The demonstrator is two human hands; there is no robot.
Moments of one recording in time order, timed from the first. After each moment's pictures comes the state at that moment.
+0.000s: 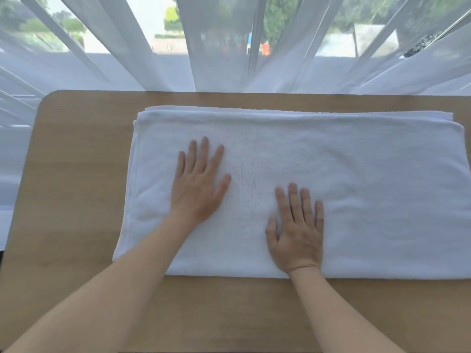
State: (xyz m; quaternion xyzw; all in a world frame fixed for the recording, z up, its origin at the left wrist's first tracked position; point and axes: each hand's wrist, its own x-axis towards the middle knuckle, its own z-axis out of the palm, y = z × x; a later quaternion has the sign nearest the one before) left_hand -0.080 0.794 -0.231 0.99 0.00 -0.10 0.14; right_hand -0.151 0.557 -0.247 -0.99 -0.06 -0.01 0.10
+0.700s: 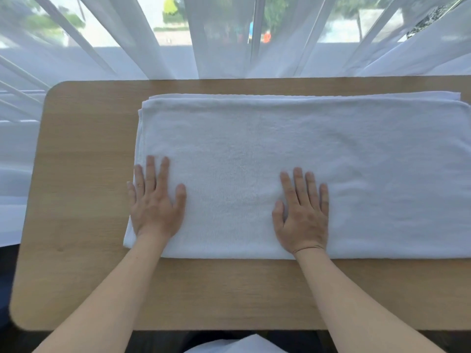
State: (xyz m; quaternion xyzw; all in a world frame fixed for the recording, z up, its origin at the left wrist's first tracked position) left_hand -0.160 0.858 -0.239 0.97 0.18 -0.09 0.12; right_hand -0.152 0.556 -0.249 -0.99 -0.05 -0.01 0.11
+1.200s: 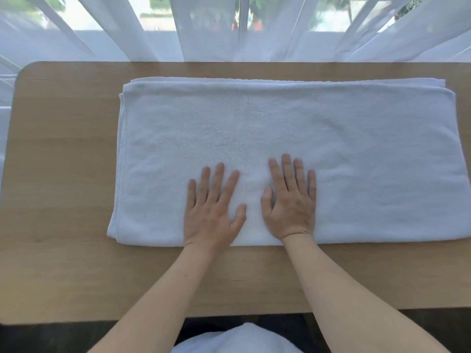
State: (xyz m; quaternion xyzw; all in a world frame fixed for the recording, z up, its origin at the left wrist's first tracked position) left_hand -0.192 0.737 -0.245 0.99 -0.01 -0.08 0.09; right_hand -0.151 0.556 -0.252 -0.99 -0.05 -0.03 0.11
